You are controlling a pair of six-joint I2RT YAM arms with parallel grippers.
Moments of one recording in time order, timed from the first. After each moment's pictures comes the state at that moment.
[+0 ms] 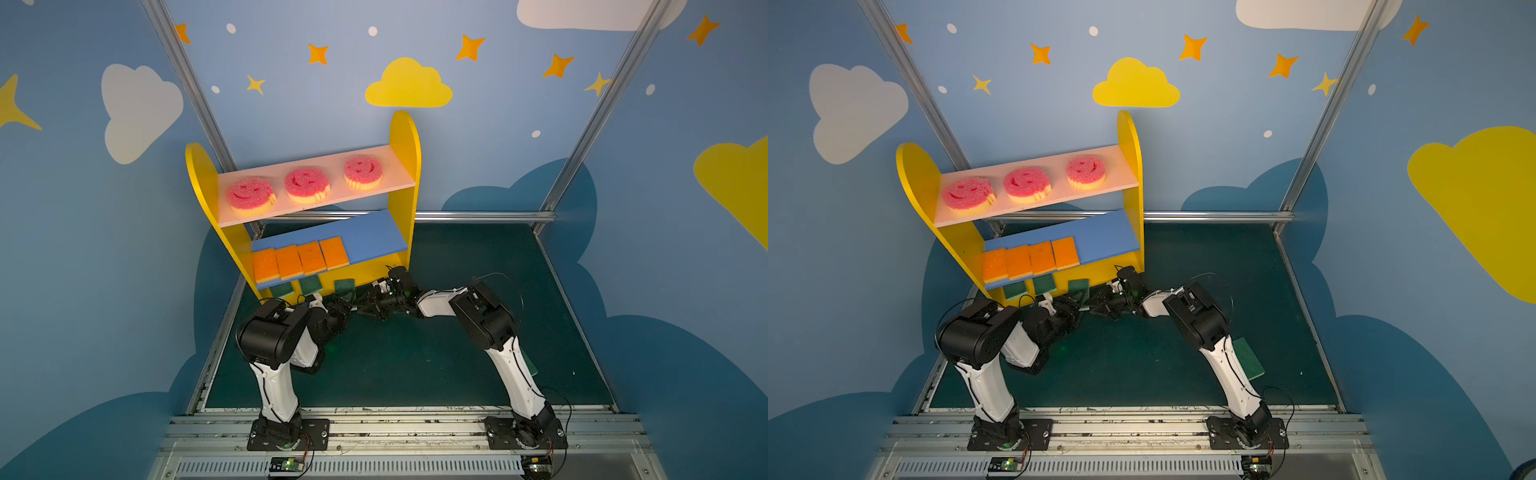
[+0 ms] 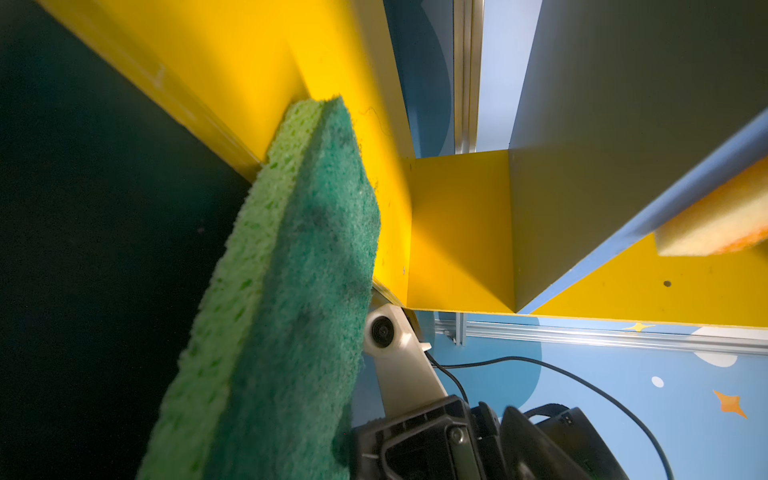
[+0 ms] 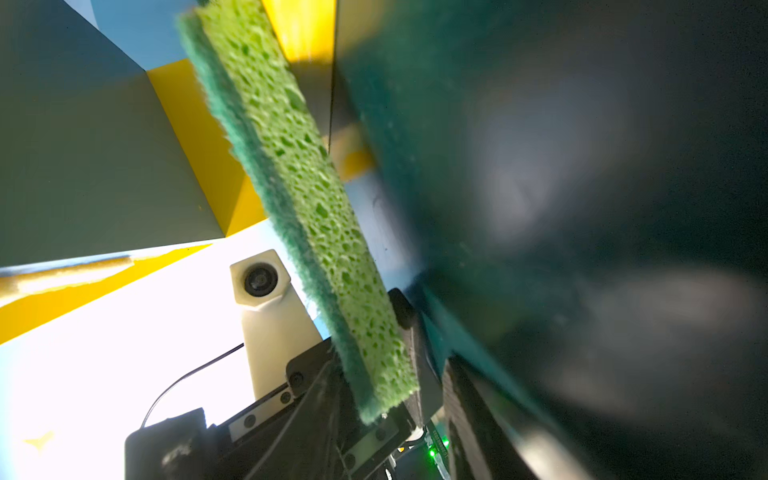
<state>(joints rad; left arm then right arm) -0.24 1.89 0.29 1.35 0.21 -1.40 0.77 2.36 1.44 0.39 -0.79 1.47</state>
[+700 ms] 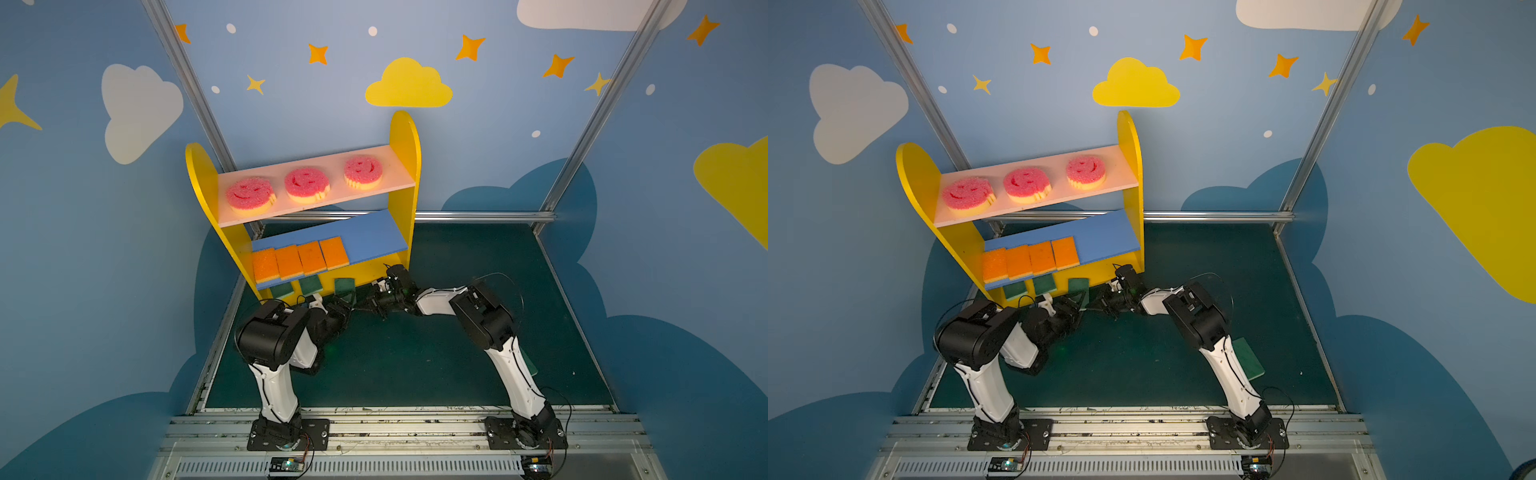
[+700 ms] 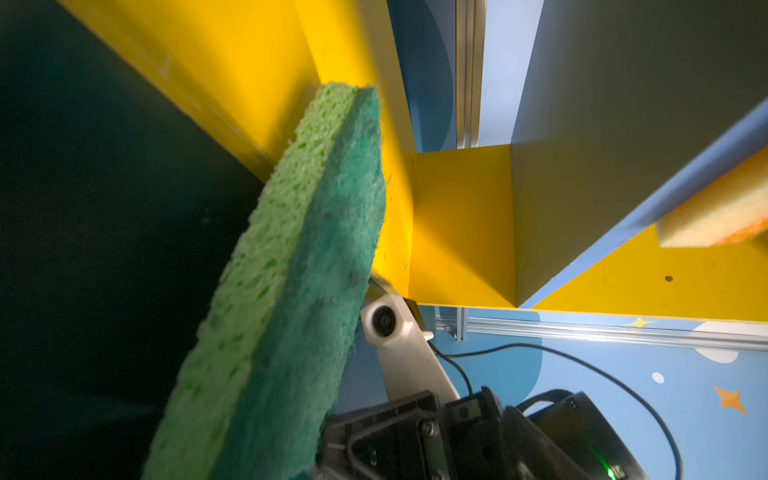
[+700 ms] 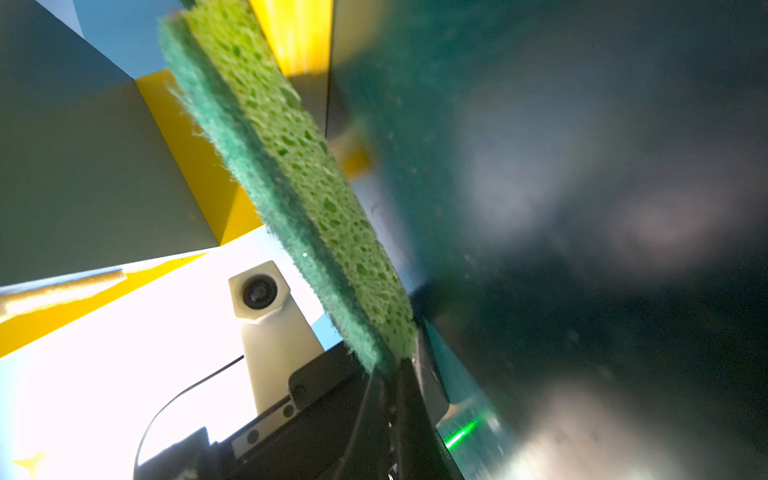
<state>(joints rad) -0.24 1.86 0.27 1.33 0.23 -1.39 0.76 2.36 1.48 0.31 -0.78 1.46</state>
